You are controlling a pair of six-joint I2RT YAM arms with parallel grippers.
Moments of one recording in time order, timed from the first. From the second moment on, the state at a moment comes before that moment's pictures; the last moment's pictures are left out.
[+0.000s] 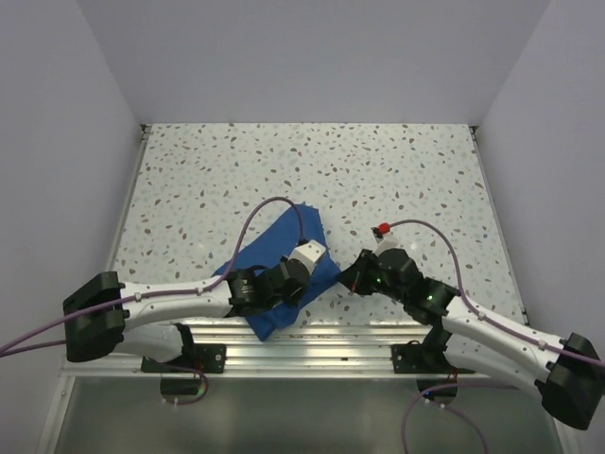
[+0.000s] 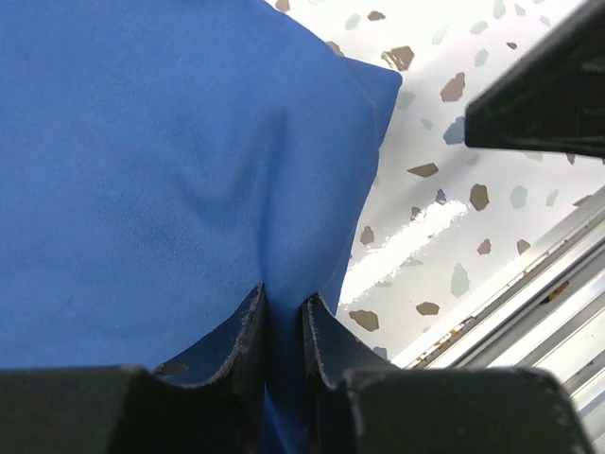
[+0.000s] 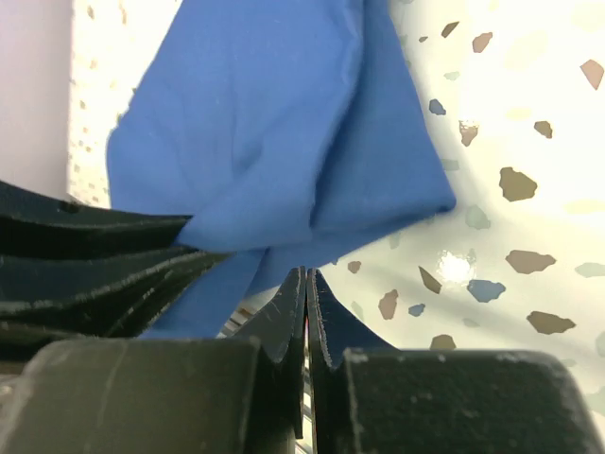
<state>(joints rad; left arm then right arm) -1.18 1.30 0.74 -0.24 -0.36 -0.39 0.84 0.81 0.38 -0.09 0.06 0.92</state>
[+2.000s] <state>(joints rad) -1.11 0.93 0.62 -0.53 -0.36 -0.84 0.71 1.32 0.77 -0.12 -0.38 0.60</state>
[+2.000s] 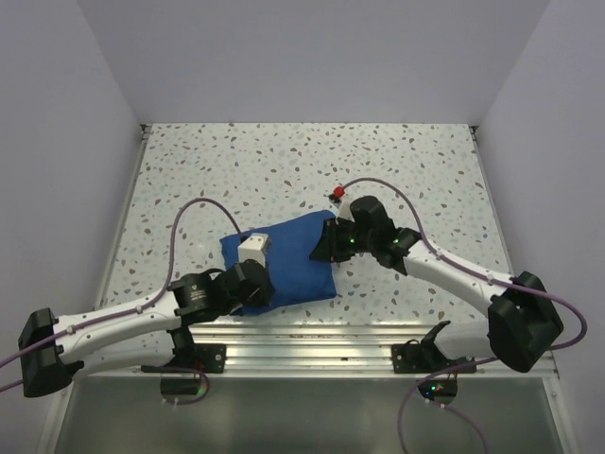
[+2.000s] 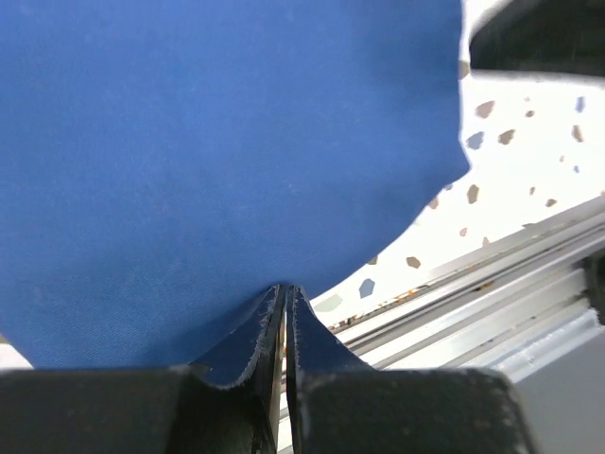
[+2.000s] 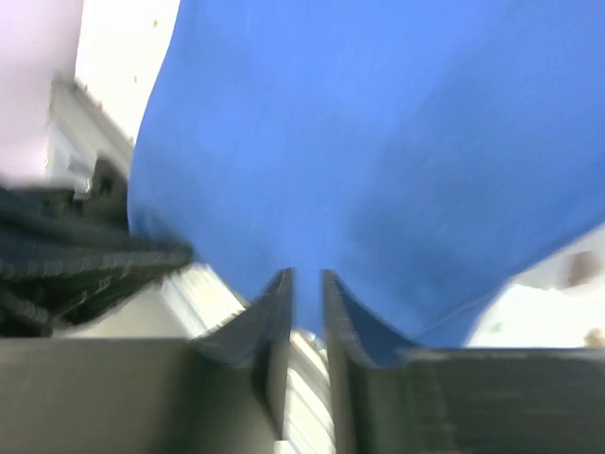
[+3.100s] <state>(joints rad) -1.10 0.89 0.49 -0.43 -0.44 -0.89 0.54 1.69 0.96 -0.16 -0.23 0.46</state>
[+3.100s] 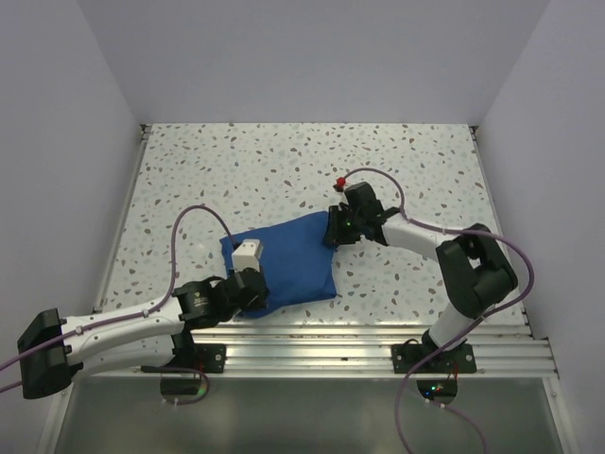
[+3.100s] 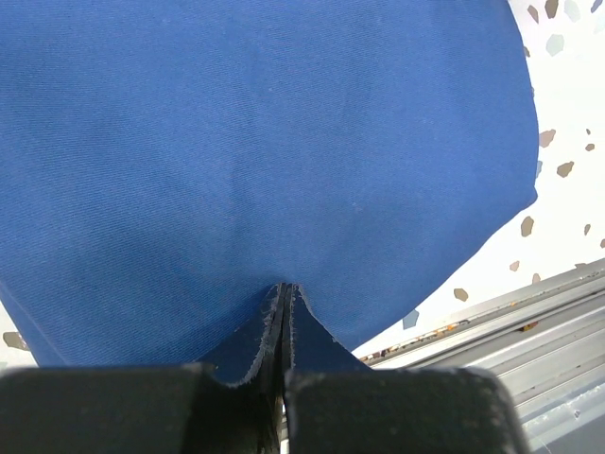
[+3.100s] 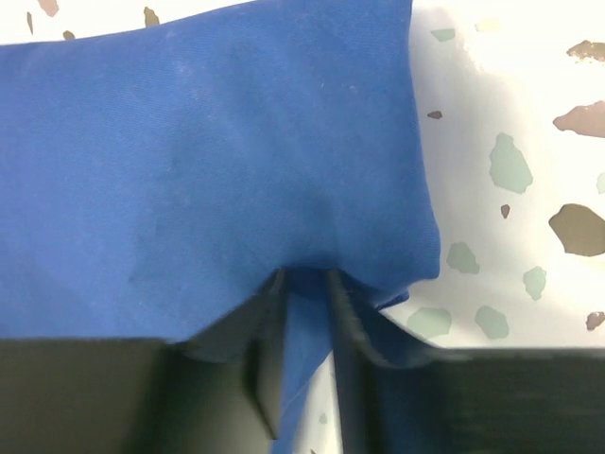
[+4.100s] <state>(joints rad) -1.10 0.73 0.56 -0.66 -0.56 -0.97 0.48 1.76 0.98 -0.13 -0.24 0.50</state>
